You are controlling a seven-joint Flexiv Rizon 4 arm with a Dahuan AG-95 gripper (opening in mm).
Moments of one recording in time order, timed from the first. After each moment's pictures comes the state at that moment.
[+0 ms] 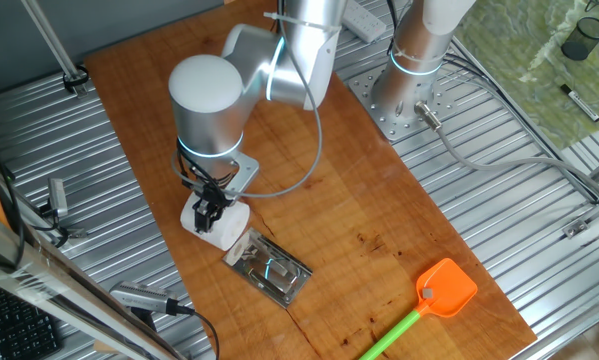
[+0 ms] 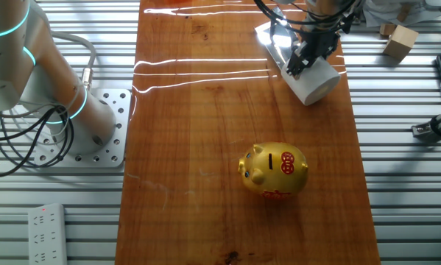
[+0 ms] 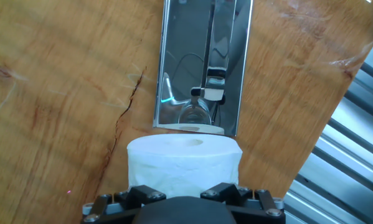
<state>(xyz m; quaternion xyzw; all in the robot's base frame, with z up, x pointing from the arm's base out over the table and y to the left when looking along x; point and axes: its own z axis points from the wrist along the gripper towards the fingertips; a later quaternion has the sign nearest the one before) 0.584 0.130 0.082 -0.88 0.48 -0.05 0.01</state>
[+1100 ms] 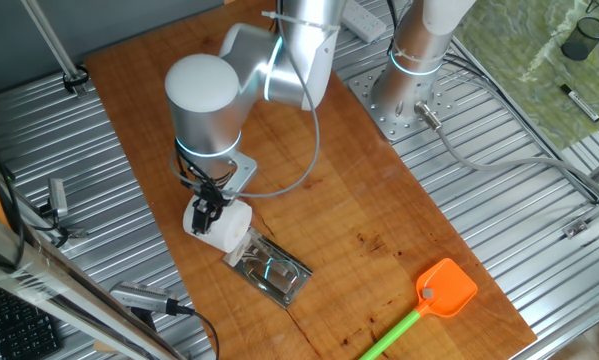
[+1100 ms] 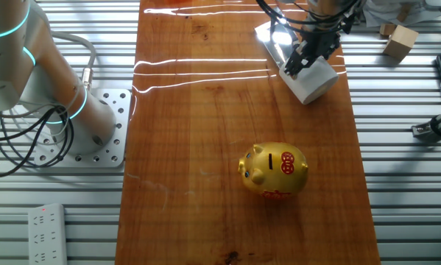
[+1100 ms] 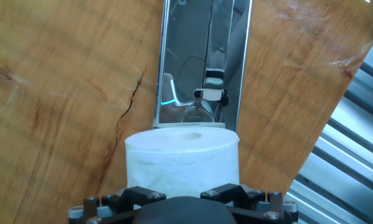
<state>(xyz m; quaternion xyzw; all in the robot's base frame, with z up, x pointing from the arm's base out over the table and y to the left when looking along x) 0.585 0.131 0.084 -0.87 0.48 -0.04 0.01</state>
